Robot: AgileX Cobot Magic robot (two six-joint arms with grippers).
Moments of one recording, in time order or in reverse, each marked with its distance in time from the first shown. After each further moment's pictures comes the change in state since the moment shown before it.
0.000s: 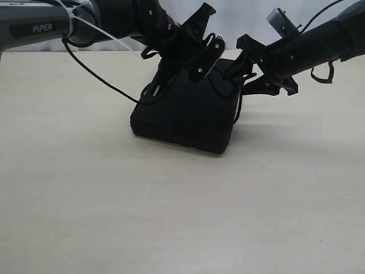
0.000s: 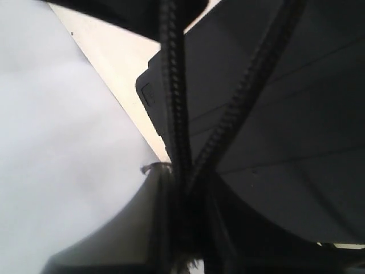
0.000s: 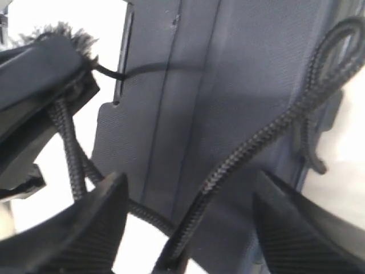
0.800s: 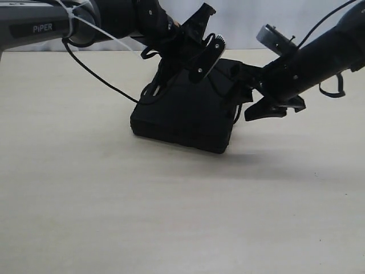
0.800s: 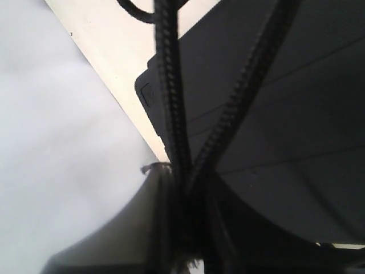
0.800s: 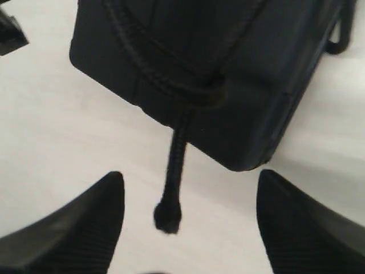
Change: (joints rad) left arm 0.000 0.000 0.000 -0.001 0.002 0.000; right arm 0.091 -0.167 0.176 -0.174 0.034 0.035
